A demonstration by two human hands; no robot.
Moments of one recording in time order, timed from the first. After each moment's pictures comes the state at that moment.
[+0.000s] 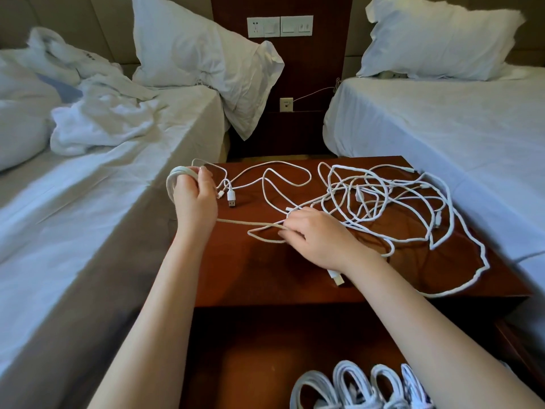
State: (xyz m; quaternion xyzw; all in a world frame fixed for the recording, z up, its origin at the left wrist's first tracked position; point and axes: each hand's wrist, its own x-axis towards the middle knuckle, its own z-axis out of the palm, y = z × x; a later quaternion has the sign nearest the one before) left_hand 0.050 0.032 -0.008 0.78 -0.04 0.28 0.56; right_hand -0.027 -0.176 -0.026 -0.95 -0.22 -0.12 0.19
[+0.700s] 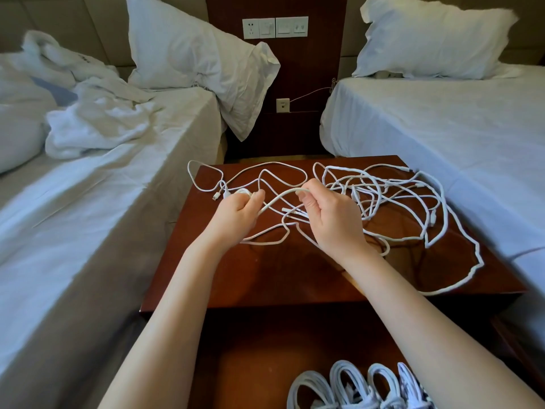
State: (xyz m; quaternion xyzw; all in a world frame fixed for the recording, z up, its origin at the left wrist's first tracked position) left_hand 0.015 -0.009 0.002 0.86 -0.18 0.01 0.48; right_hand -0.026 -0.186 -0.023 -0.86 -0.13 -0.42 0.27
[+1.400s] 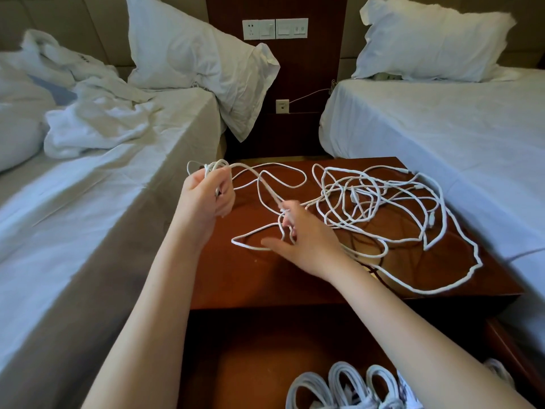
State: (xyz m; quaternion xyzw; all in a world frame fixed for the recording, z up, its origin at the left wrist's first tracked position) left_hand 0.019 0.014 0.023 0.62 -0.19 0.02 0.76; right_hand -0.035 -0.163 -0.029 -0.95 -0.07 -0.10 0.29
